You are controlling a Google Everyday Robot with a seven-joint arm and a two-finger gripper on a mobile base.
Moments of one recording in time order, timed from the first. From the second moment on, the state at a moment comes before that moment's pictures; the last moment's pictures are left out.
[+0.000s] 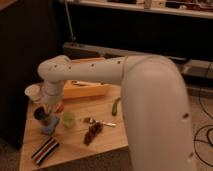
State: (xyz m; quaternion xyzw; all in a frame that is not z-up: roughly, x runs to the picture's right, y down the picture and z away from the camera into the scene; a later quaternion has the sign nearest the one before) arm -0.257 0.087 0.694 -0.41 0.05 0.52 0.75
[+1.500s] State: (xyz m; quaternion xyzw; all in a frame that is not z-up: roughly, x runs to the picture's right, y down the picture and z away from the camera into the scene) arm -0.165 0.087 0.752 -0.36 0.10 0.64 0.67
